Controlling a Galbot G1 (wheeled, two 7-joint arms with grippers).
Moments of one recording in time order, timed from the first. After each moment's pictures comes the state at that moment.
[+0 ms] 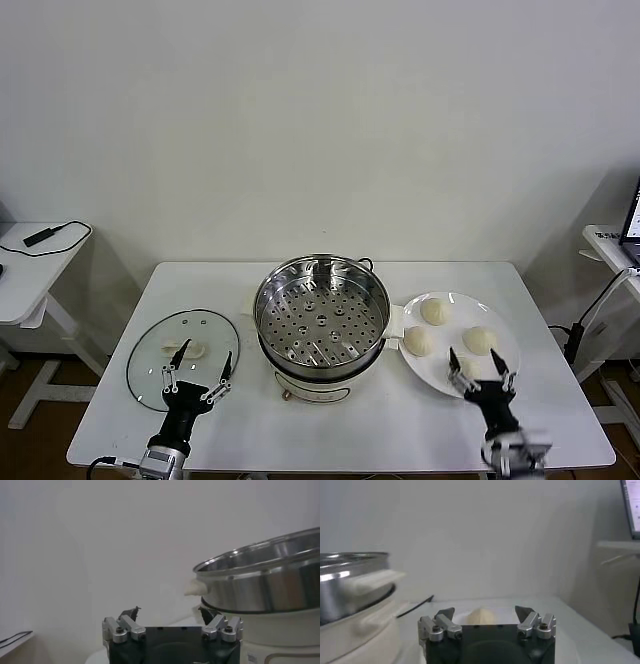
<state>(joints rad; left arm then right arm) 1.62 -1.36 -0.55 -1.96 0.12 -0.20 0.02 -1.41 0.96 0.46 1.81 0.56 0.05 0.24</state>
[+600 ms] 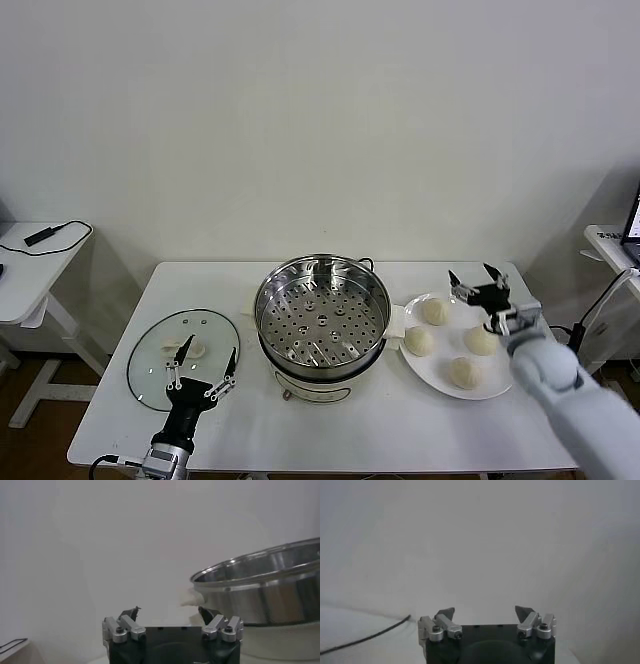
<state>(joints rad) 1.62 -1.37 -0.54 -1.97 0.12 -0.20 0.01 -0.62 0.67 -0.07 1.37 0.63 -0.09 -0.21</state>
